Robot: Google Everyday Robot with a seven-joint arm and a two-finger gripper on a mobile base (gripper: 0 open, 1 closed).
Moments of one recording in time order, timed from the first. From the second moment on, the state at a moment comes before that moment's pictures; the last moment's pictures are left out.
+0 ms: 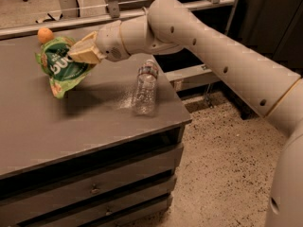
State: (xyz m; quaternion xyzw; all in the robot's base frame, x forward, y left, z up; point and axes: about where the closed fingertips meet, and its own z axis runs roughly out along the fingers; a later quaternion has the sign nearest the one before) arm 0.615 0.191 0.934 -0.60 0.53 0.35 0.48
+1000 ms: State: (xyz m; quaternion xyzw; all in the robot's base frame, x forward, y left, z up) arm 0.659 0.161 0.948 -0.59 0.53 0.29 0.53
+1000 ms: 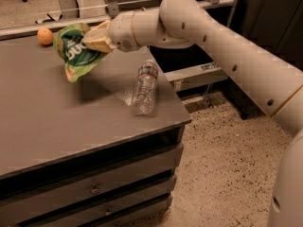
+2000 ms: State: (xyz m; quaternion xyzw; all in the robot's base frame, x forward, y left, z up) arm 0.786 0.112 0.952 -0.53 0.56 0.23 0.60
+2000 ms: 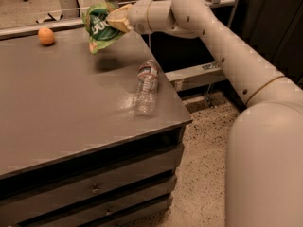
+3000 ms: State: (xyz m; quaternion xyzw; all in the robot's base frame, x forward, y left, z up) arm 0.849 0.185 0.916 -0.54 0.57 0.23 0.57
